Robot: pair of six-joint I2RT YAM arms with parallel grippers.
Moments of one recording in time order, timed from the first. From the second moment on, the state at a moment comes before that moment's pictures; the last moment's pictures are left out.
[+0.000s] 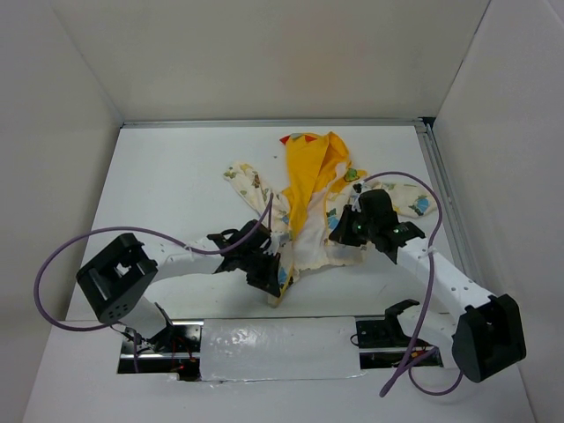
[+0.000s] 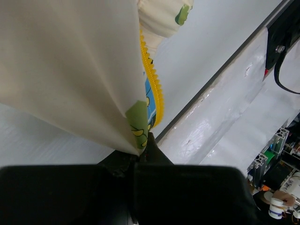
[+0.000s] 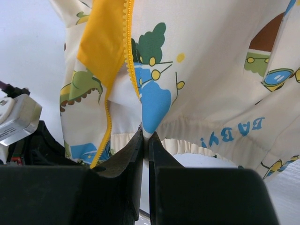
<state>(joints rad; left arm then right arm) -0.85 1.53 0.73 -0.21 0.49 -0.58 0.36 1.07 0.66 -0.38 -0.21 0.53</state>
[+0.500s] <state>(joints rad) -0.85 1.50 0.99 -0.21 0.49 -0.59 0.26 0.88 0.52 -0.21 -0.49 0.45</state>
